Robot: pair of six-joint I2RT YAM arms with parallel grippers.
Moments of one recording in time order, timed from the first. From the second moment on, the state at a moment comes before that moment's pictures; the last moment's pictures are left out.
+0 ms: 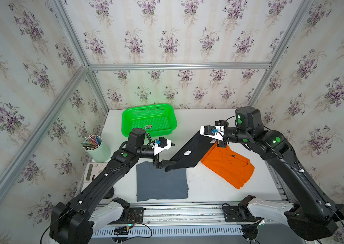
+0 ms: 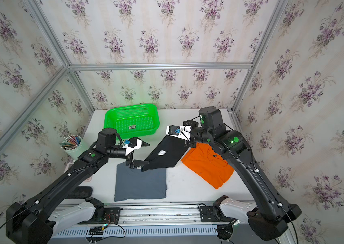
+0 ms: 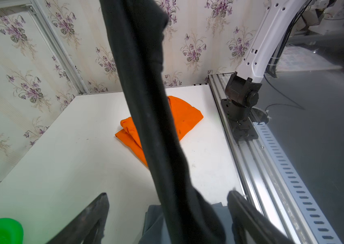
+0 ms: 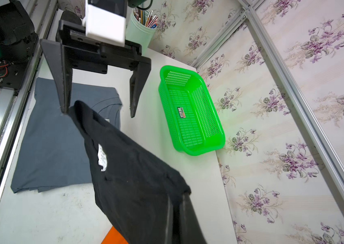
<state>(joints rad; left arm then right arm) -0.46 1.11 0.87 -0.30 1.02 0.54 0.58 1.19 1.54 -0.89 -0.43 -0.93</state>
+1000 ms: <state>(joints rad) -0.45 1.18 0.89 -0.43 0.81 0.77 0.60 1.28 1.59 -0.79 -0.46 -0.96</state>
